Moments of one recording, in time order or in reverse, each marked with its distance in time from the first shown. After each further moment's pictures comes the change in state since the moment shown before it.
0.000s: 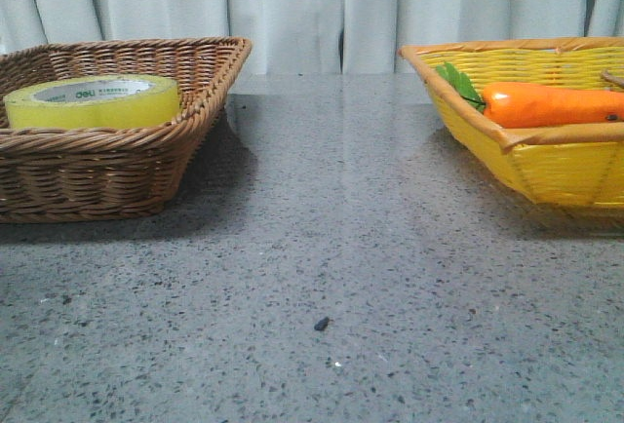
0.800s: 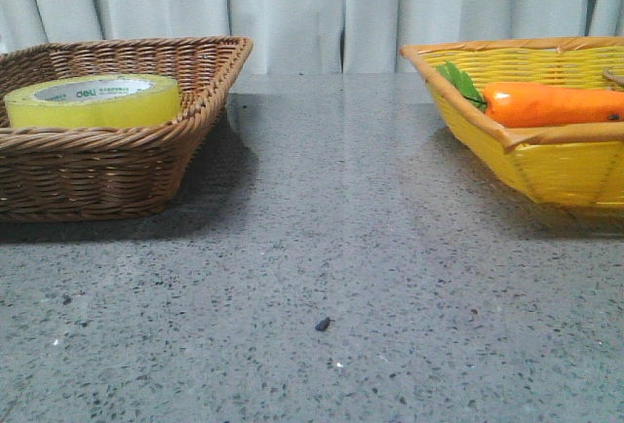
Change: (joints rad) left arm 0.000 -0.393 0.327 -0.057 -0.069 0.000; right arm 0.000 0.000 0.031 -0.016 -0.087 0.002
